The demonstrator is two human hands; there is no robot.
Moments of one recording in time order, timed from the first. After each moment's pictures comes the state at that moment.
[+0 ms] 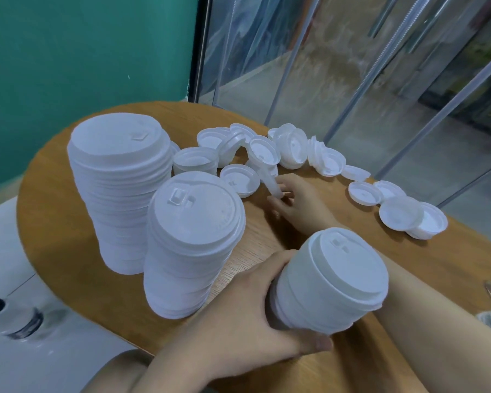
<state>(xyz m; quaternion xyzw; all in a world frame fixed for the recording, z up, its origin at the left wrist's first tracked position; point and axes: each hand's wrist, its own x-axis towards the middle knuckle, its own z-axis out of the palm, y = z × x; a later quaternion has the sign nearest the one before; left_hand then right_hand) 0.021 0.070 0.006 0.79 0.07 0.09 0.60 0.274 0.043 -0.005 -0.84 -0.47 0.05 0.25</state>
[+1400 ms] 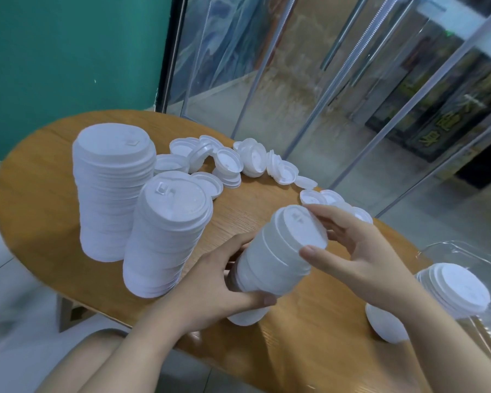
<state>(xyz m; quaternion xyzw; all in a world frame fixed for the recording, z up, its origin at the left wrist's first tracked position) 0.017 0.067 0.003 0.75 0.05 0.14 0.64 0.148 -0.111 0.130 -0.82 -0.45 0.11 0.34</state>
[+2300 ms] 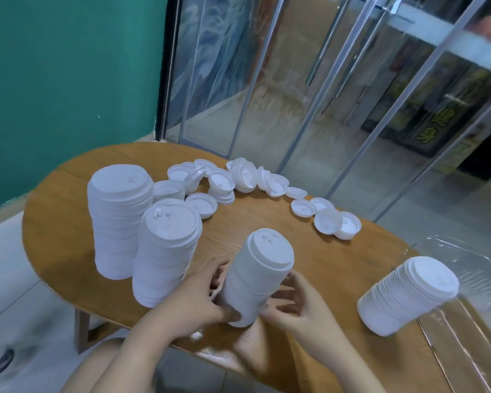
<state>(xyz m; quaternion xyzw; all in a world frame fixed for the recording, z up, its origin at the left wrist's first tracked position) 0.009 0.079 -0.022 0.79 0.11 0.07 0.59 0.112 -0.136 0.034 -0.82 -0.28 0.20 0.46</state>
